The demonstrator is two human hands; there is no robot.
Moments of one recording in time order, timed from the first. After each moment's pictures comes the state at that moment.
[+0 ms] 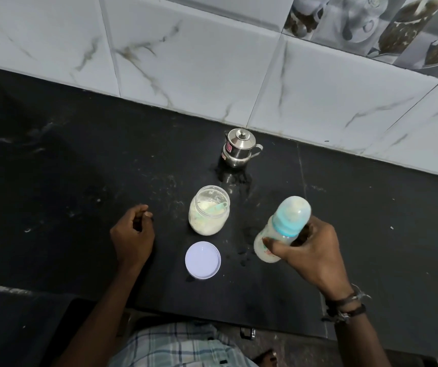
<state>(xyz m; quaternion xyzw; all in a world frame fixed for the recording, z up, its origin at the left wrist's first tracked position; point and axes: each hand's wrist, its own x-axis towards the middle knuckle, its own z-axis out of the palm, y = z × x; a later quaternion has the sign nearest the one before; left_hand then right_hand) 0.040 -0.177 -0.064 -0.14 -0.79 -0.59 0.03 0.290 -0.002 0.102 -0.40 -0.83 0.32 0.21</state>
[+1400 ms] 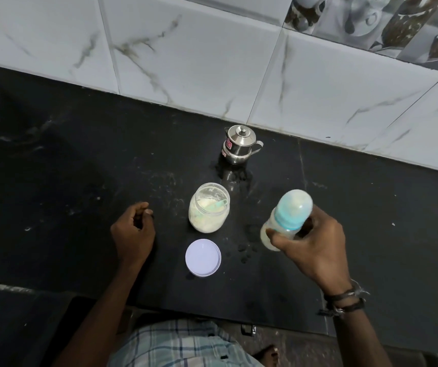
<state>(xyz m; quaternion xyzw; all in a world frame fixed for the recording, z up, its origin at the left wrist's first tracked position) 0.039 -0.177 -0.066 -0.15 -0.79 -0.59 0.02 0.285 0.001 0.106 -0.42 -0.82 0.32 0.23</state>
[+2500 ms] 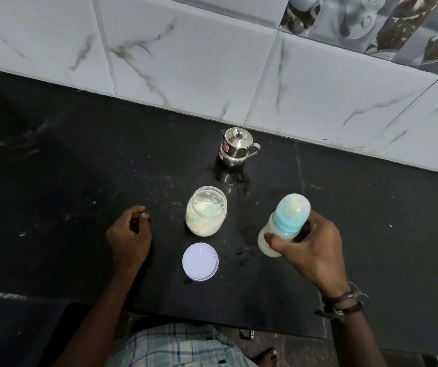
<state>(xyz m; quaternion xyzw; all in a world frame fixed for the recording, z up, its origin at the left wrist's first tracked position) 0.037 -0.176 -0.069 -0.15 -0.79 -0.59 0.02 0.289 0.004 0.103 -0.42 -0.81 0.33 0.23</state>
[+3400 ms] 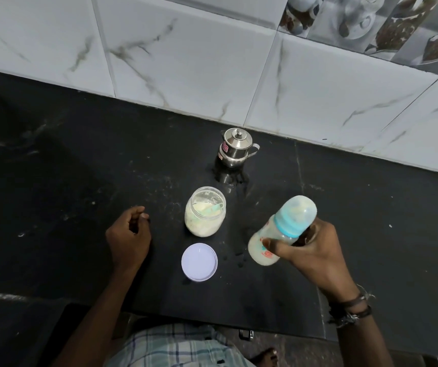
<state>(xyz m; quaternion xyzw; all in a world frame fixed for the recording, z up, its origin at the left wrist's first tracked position) 0.037 -0.177 -0.070 -0.16 -0.79 -0.59 0.03 0.293 0.006 0.112 -0.37 -0.82 0.40 0.19</state>
